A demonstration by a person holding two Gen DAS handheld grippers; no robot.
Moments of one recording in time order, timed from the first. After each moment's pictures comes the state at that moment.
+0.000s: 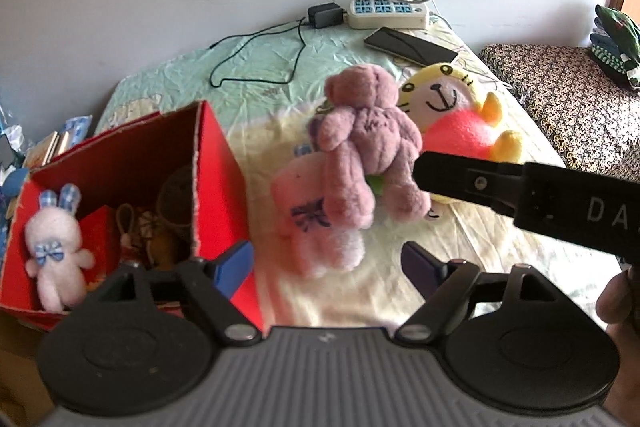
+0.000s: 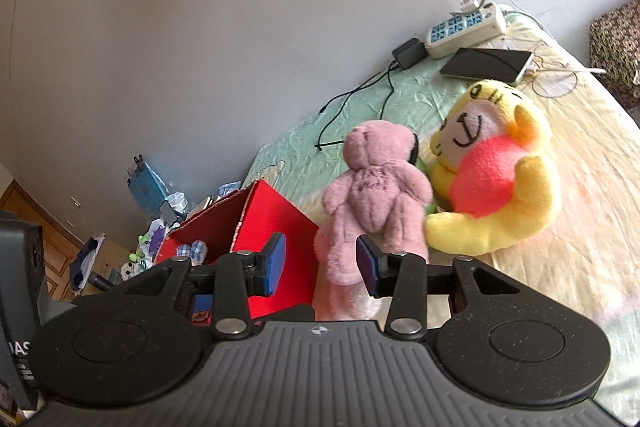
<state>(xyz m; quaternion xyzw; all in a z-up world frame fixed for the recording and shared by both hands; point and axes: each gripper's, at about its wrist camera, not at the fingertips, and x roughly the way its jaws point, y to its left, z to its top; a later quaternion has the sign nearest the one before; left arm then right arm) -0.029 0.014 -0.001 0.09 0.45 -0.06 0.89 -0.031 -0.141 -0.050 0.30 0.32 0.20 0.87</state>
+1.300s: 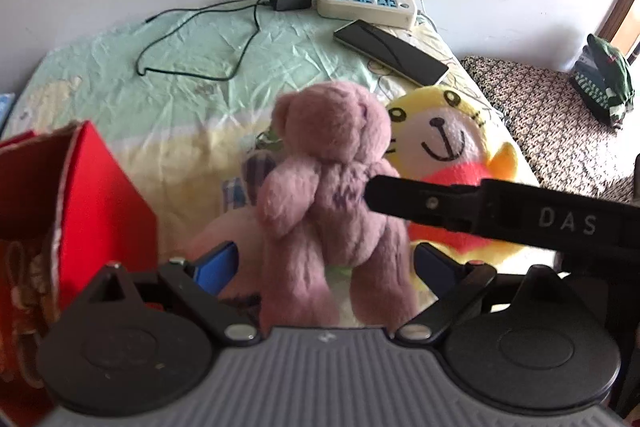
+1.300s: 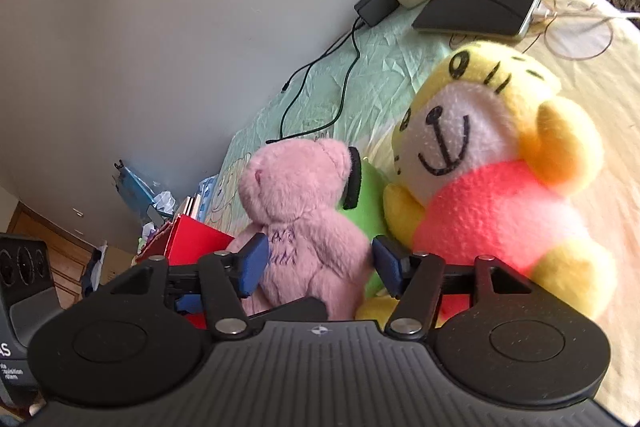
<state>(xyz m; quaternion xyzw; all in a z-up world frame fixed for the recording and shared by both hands) 0.084 0.003 -0.053 0.00 0.48 -0.12 0.87 0.091 -0.161 -0.117 0.34 0.39 0.23 0.82</state>
